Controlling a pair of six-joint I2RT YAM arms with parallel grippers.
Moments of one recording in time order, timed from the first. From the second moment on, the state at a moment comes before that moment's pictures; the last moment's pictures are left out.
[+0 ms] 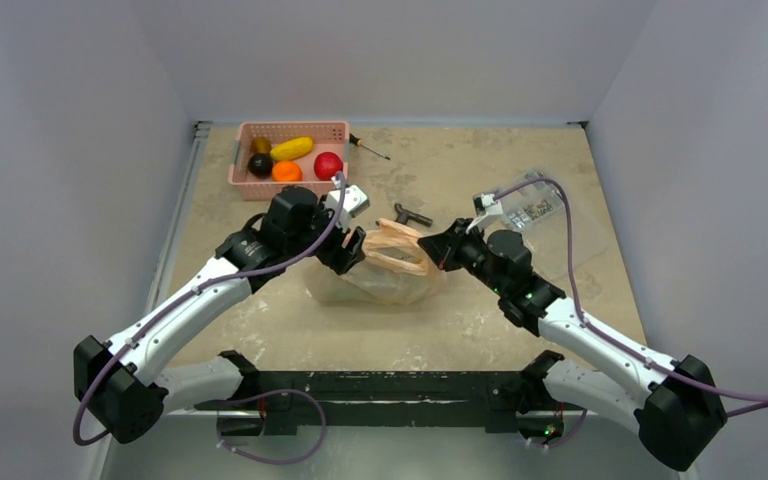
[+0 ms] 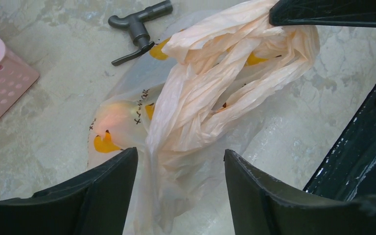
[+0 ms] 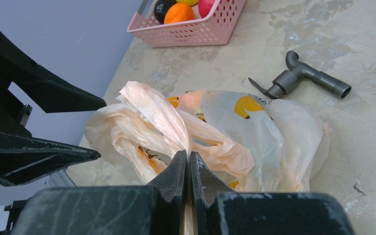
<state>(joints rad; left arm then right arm) -0.63 1.13 1.00 -0.47 0.21 0.09 0.65 0.96 0.53 0.23 -0.02 0.64</state>
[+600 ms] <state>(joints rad) -0.71 1.40 1.21 -0.47 0.26 0.09 0.65 0.96 0.59 0.19 -0.08 0.61</state>
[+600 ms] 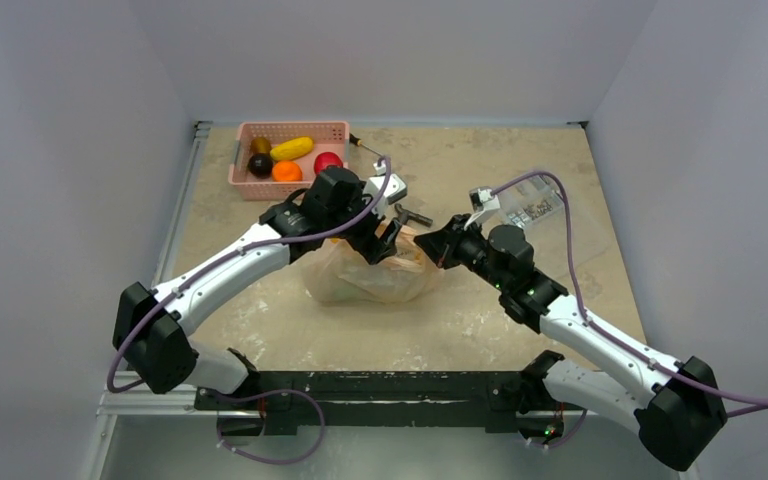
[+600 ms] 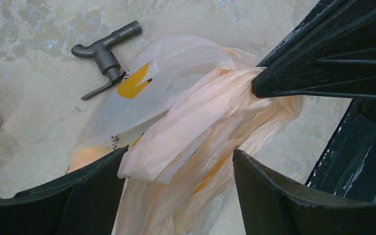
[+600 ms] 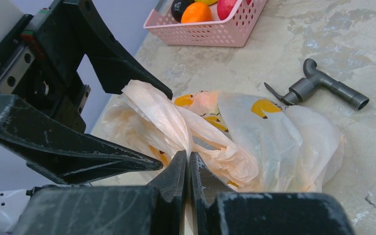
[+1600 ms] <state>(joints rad) -0.71 1.16 1.07 -0.34 -0.04 0.05 0.66 0.99 0.62 -0.09 0.24 0.73</state>
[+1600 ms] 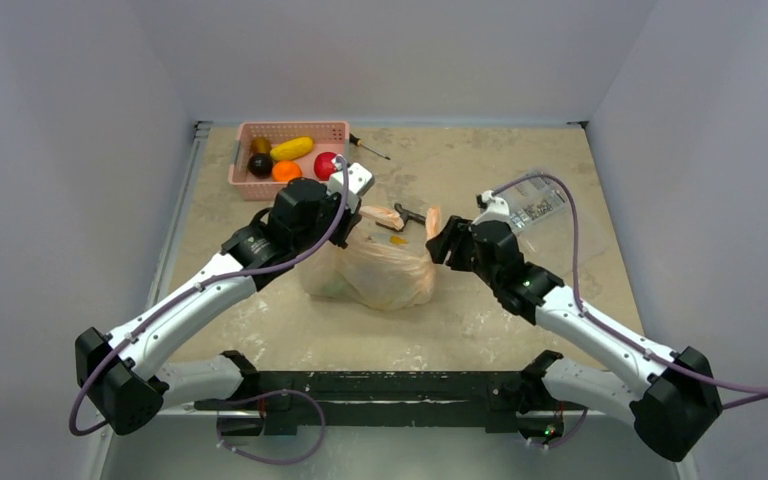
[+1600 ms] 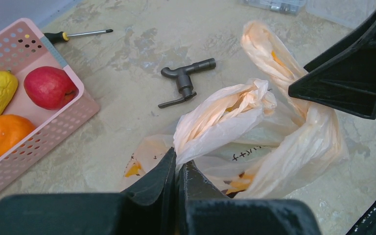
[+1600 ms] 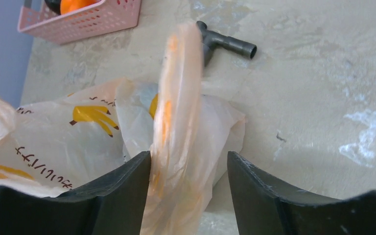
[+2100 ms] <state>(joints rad) -0.71 1.17 1.07 -0.34 -0.02 0.04 0.66 1.25 0.96 -0.33 0.22 0.63</state>
